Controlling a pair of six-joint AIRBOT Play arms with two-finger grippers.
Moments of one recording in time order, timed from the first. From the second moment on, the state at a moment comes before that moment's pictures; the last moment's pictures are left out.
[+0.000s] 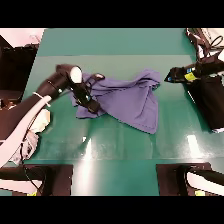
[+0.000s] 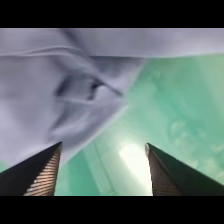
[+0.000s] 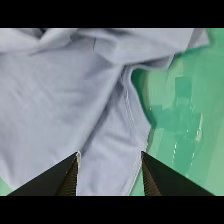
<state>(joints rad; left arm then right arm) -0.51 -1.57 1.41 1.37 -1.36 -1.41 0.00 -1.27 1.38 -1.25 1.27 1.52</state>
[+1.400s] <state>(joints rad) -0.48 -1.45 1.34 1.54 -1.22 -1.44 -0.01 -1.12 1.18 -1.25 1.31 1.50</state>
